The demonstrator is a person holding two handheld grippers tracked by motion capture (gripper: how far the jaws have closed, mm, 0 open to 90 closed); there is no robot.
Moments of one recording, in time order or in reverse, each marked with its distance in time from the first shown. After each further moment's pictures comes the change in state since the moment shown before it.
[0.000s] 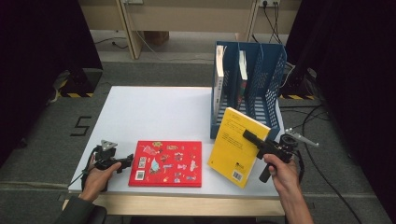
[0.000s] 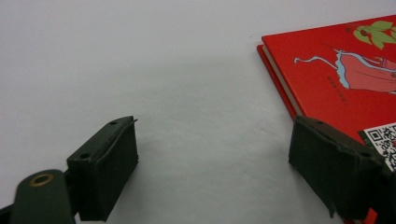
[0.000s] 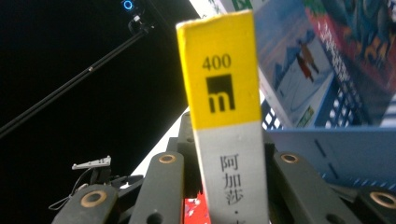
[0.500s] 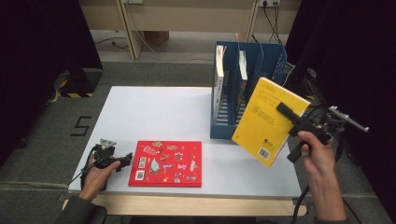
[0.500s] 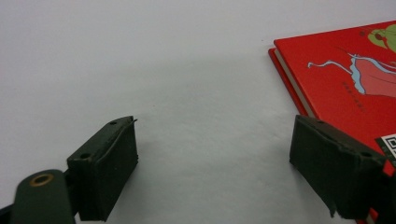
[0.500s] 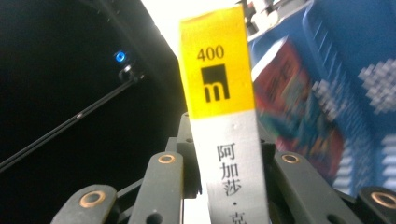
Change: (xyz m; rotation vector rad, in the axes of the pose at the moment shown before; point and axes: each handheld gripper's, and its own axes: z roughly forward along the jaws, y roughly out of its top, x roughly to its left) left arm 0.005 0.002 0.003 -0.002 0.010 0.004; right arm 0.017 0.095 -0.051 -0.176 -0.080 -0.036
